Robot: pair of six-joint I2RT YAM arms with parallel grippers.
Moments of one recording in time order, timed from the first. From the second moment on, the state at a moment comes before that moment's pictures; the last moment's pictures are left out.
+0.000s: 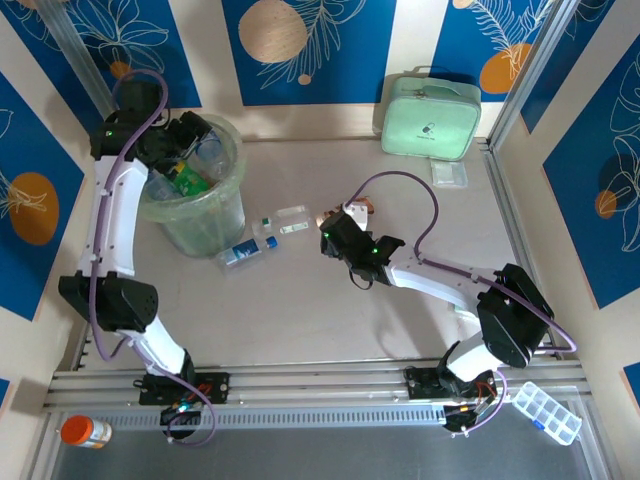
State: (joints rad) left arm -0.04 1.68 2.04 -1.15 0.13 -0.85; right arm 0.84 1.50 1.00 -0.37 0.48 0.71
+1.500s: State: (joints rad) left arm -0.74 0.86 0.59 -0.12 -0.22 -0.50; right arm 0.49 1.85 1.44 -0.68 0.22 1.27
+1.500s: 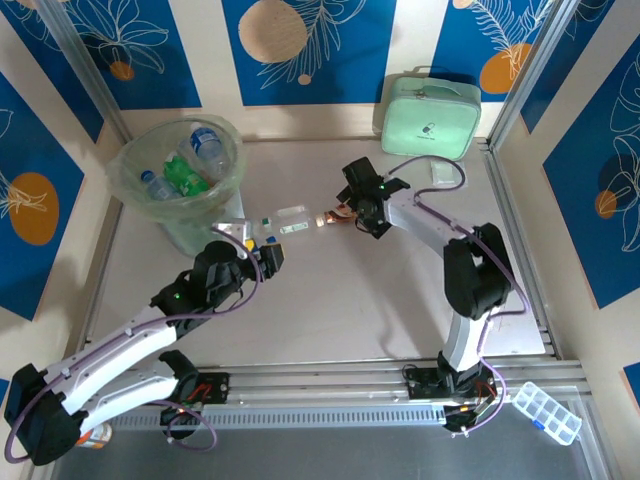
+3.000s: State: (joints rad) left arm -0.74 0.89 0.55 -0.04 -0.19 -0.49; right arm 0.42 1.77 1.38 -0.70 0.12 1.33
